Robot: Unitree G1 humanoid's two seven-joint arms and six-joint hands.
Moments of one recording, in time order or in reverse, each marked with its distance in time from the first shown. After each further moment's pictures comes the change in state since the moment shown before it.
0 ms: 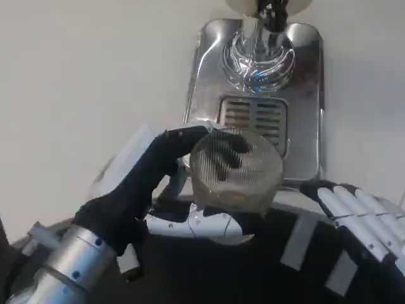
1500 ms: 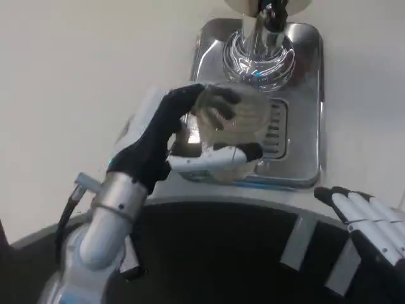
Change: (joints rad) left arm -0.402 -0.127 -0.039 0.601 0.111 -0.121 0.217; right arm 0.051 0.061 -0.016 -0.001 0.001 -0.008 -0.005
